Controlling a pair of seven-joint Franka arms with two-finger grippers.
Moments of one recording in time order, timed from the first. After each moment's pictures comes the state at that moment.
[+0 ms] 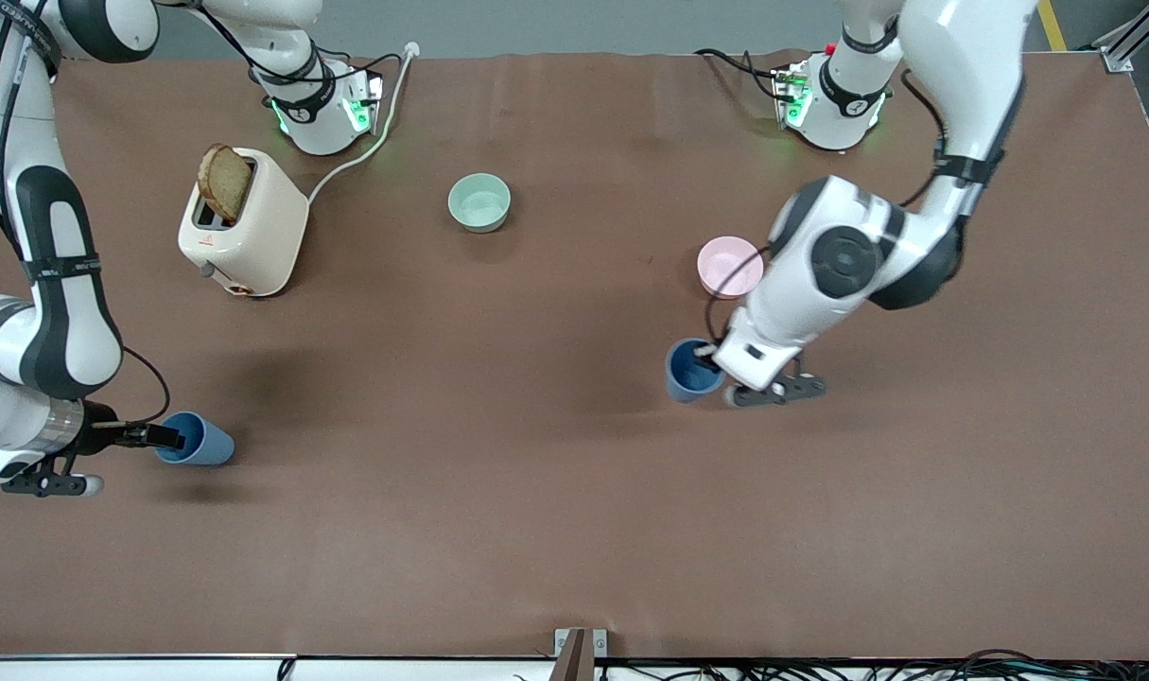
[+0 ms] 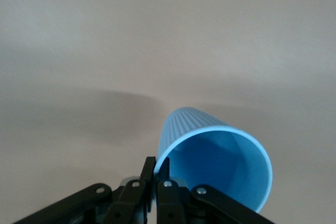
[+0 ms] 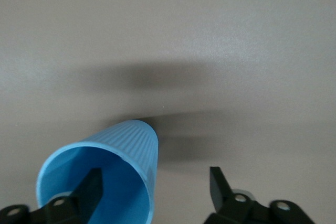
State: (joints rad) left arm -0.22 0.44 -0.36 -1.73 0.01 2.20 -0.75; right arm -0.24 0.68 0.00 -1.52 0.10 2.16 -0.24
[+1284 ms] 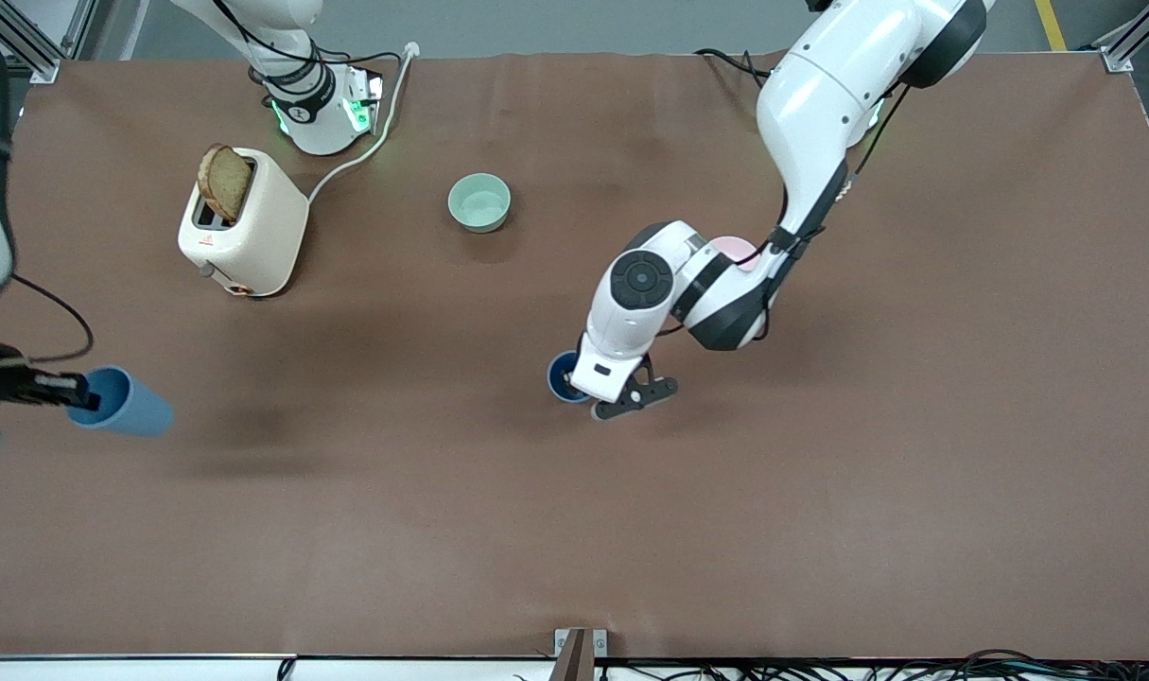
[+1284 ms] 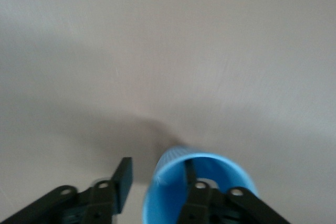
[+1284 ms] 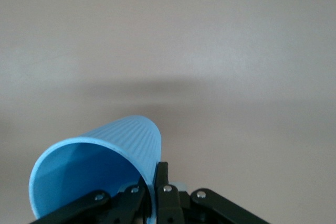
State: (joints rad) left arm -0.48 0.78 -0.27 -1.36 0.18 2.28 -1.14; right arm -0.24 0.34 0.01 -1.50 0.10 1.82 -0.24
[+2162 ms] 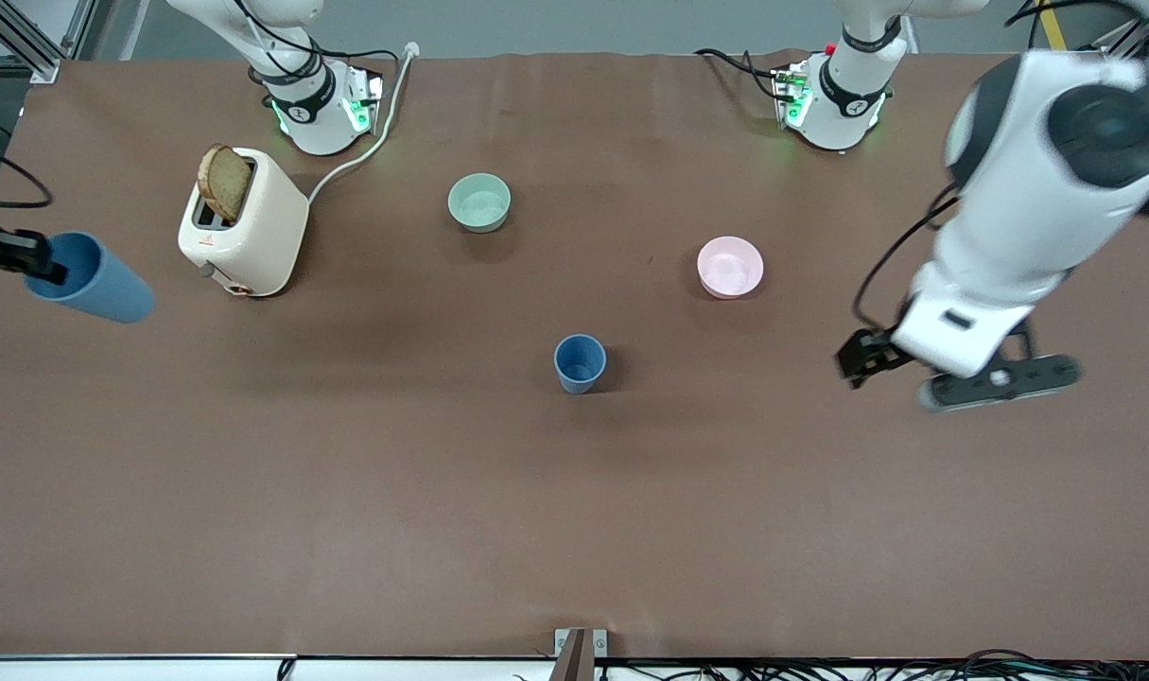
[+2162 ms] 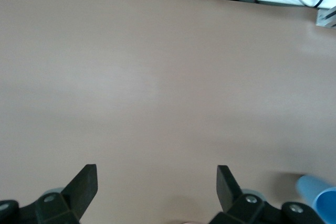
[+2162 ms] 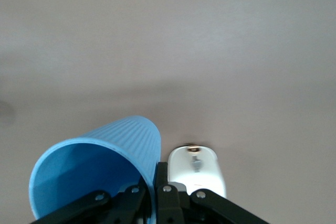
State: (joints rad) left arm -0.11 0.29 -0.21 -1.33 0.18 1.73 -0.42; right arm -0.10 0.06 0.03 -1.53 0.05 1.53 0.04
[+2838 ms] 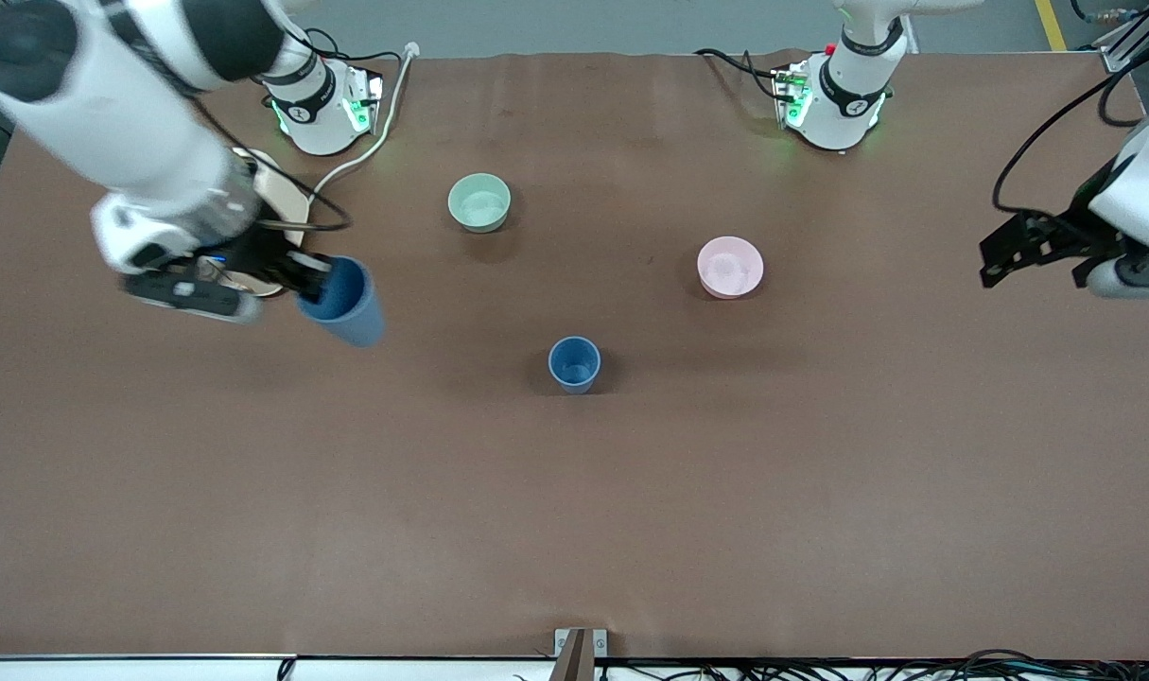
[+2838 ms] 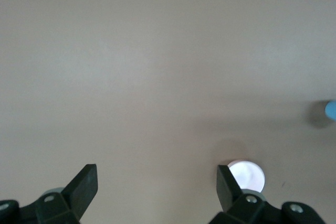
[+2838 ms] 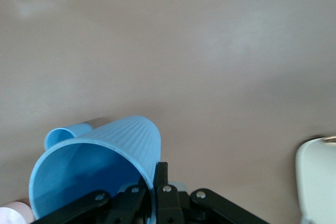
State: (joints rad) left arm -0.03 0.03 -0.07 -1.51 0.02 1.59 -0.05; right arm 0.38 0.16 0.04 -1.56 0.06 1.78 0.68
